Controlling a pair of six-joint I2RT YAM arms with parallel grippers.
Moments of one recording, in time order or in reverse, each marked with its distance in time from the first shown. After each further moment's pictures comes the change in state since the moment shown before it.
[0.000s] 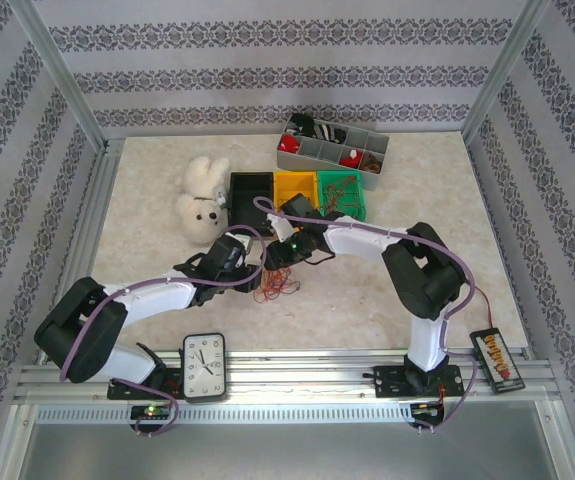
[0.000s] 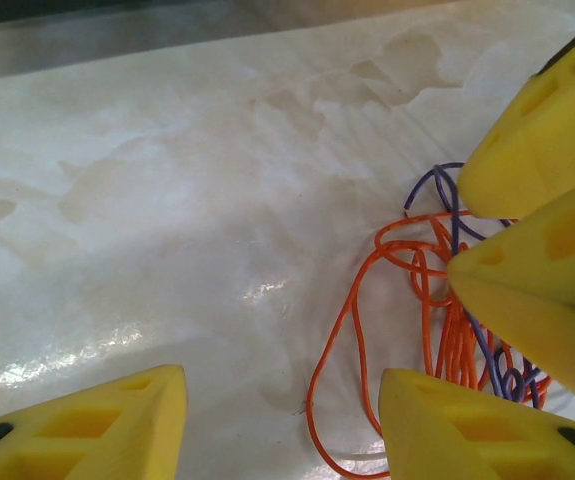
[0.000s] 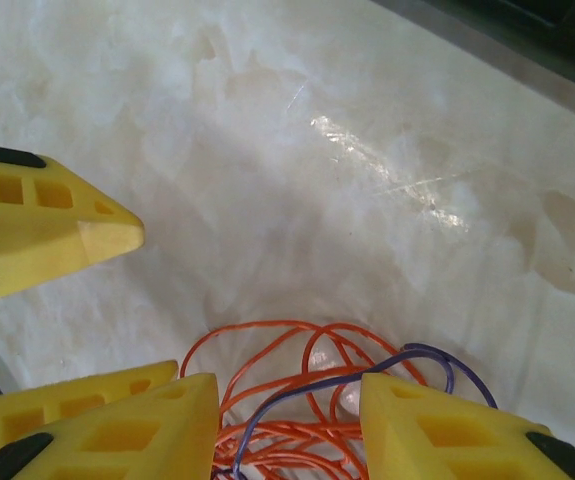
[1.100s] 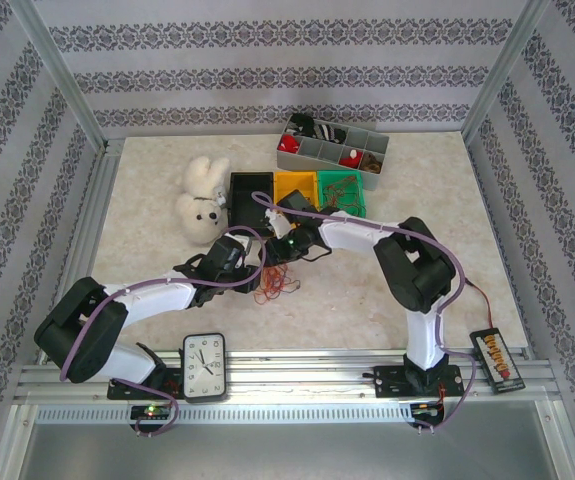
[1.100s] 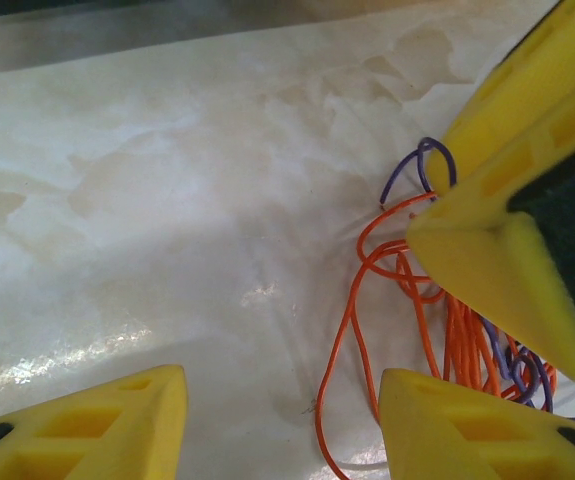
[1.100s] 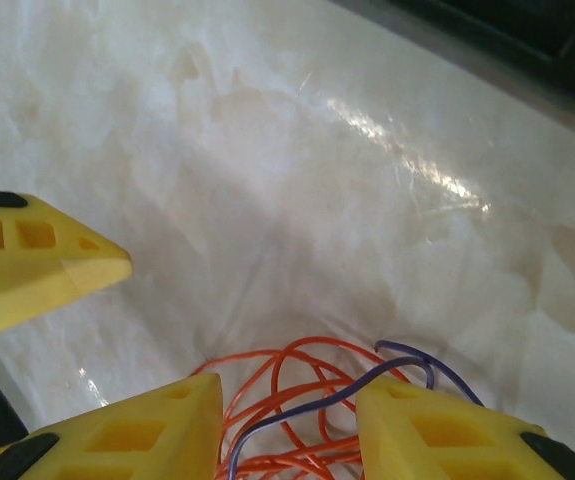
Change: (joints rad) left arm 0.000 0.000 -0.009 0.006 -0.008 -0.002; right arm -0.013 0.070 0.076 -0.034 -0.035 0.028
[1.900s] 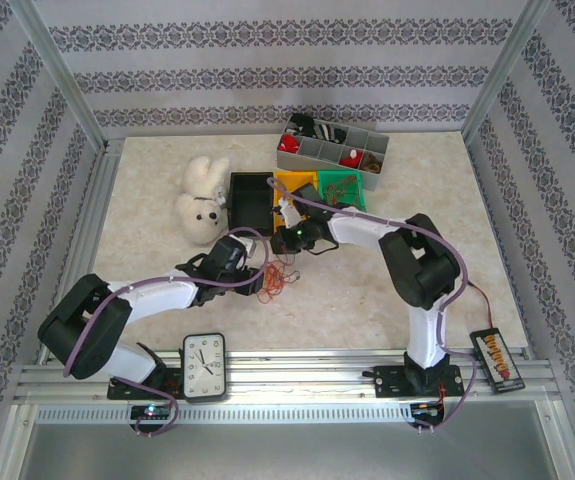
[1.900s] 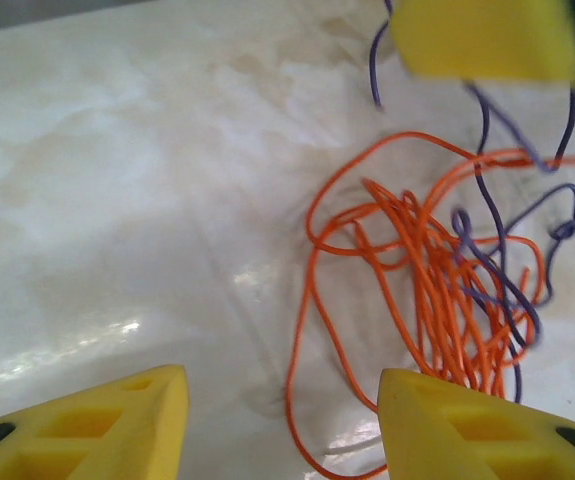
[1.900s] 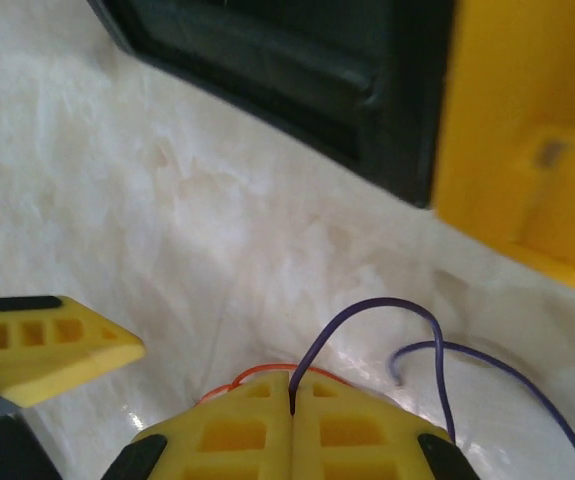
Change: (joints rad) left arm -0.003 0.029 0.011 0.001 0.082 0.046; right arm -0.087 -0.019 -0.038 0.093 -0.049 0.101
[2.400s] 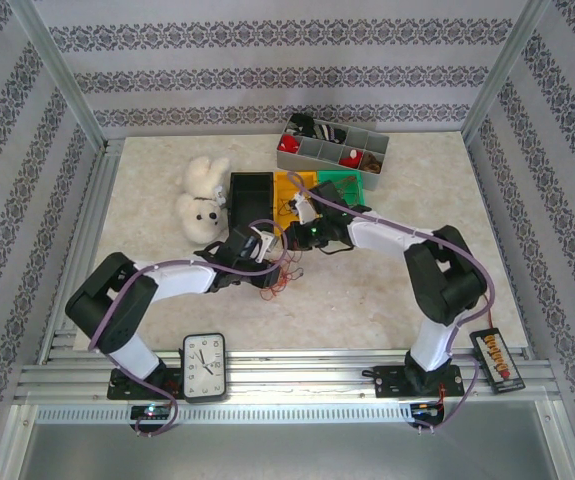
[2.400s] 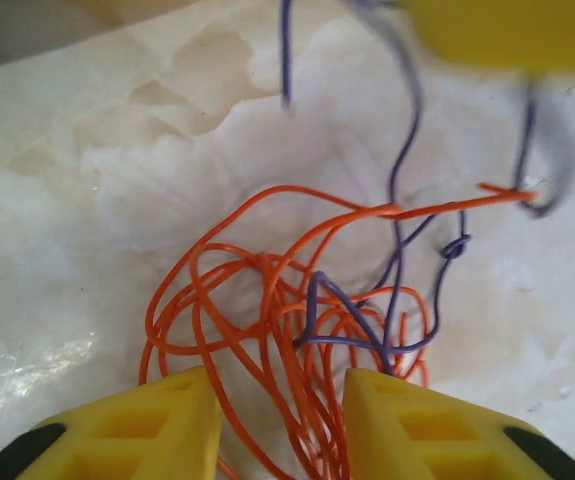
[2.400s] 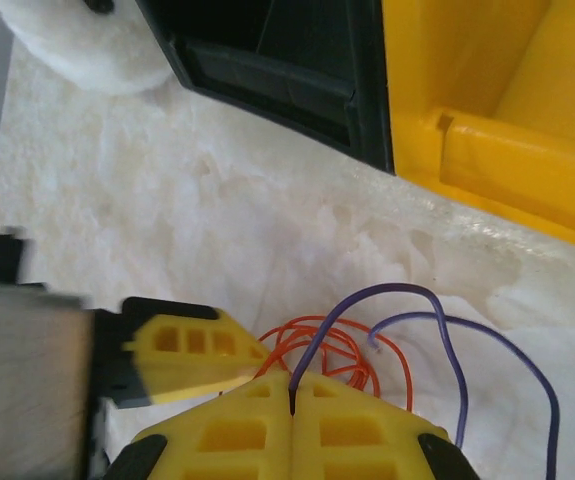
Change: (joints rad) left arm -0.012 0.188 0.151 0.037 0.140 0.064; right arm -0.049 -0.177 -0.126 0.044 -0.006 0.036
